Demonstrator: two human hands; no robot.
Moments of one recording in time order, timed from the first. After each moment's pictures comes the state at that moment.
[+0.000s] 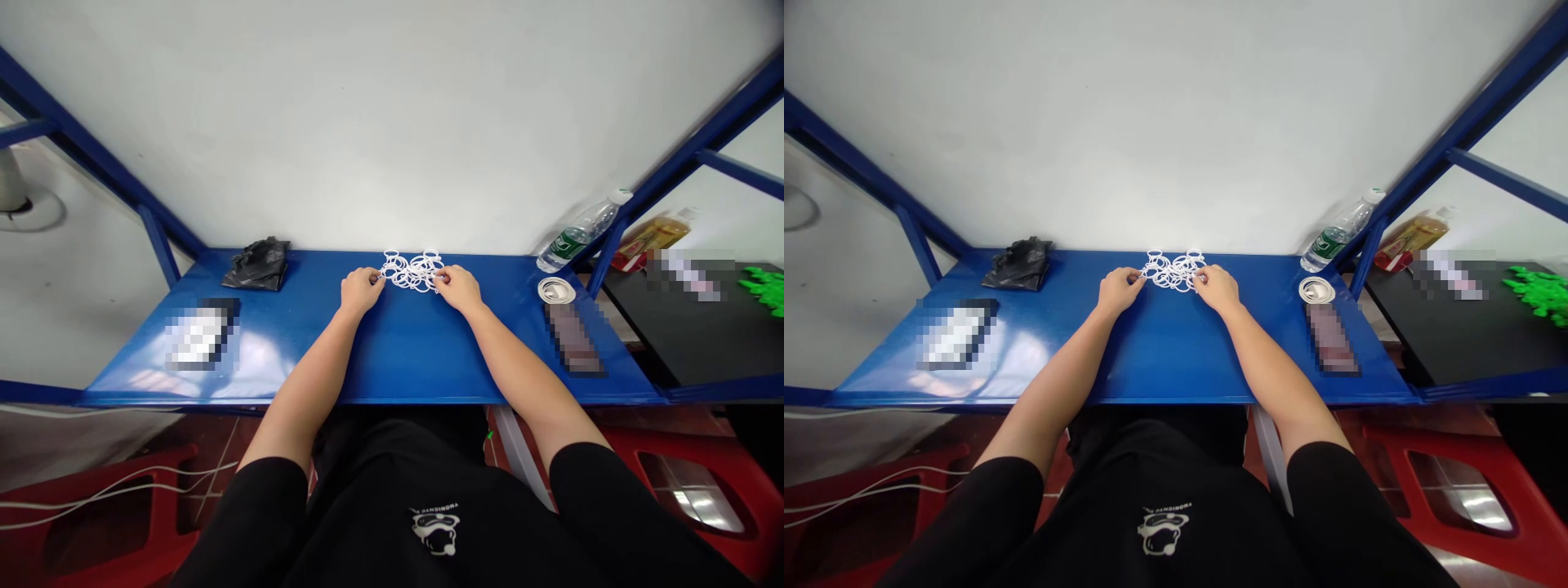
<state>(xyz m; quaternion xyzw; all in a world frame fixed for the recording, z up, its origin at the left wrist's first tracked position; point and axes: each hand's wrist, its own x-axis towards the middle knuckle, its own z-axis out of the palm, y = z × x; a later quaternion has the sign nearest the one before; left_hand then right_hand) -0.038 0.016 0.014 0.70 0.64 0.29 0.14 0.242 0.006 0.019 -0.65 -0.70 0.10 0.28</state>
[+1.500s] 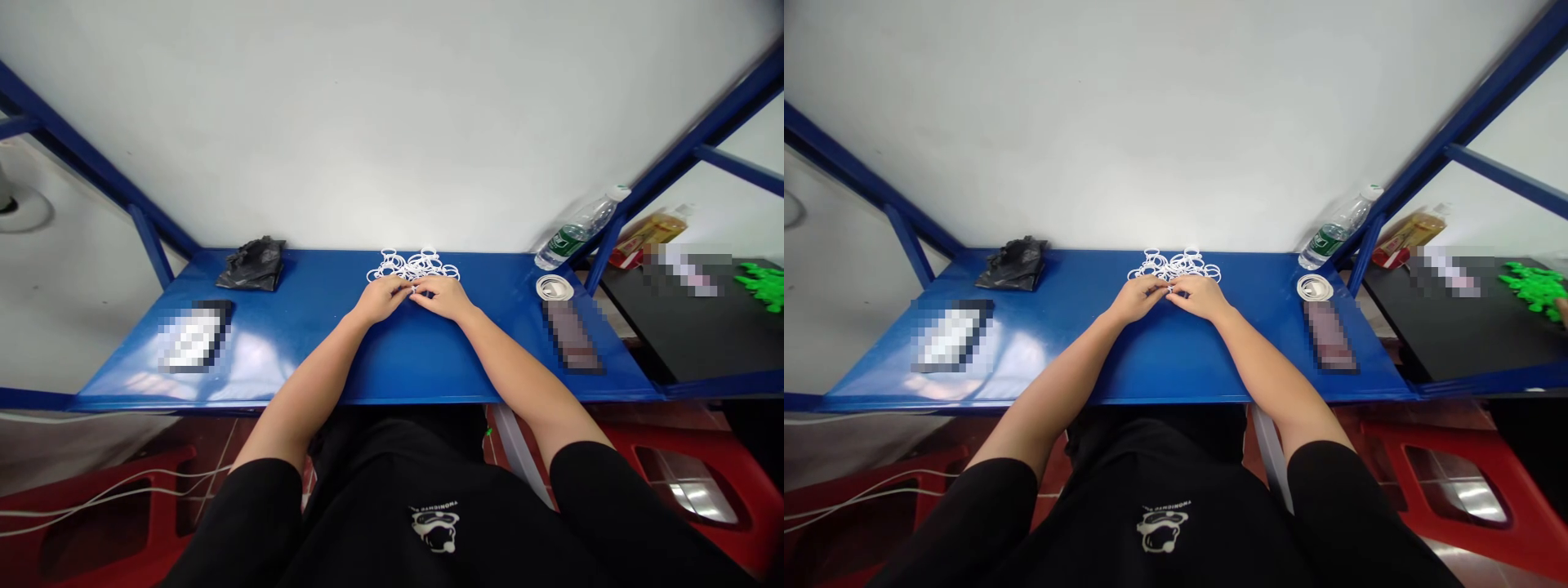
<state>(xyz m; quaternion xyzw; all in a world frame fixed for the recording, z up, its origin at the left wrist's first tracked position) -0.008 -0.003 0.017 0.85 0.39 0.31 0.19 0.218 -0.014 0.024 -0.43 -0.84 0.13 0.30</state>
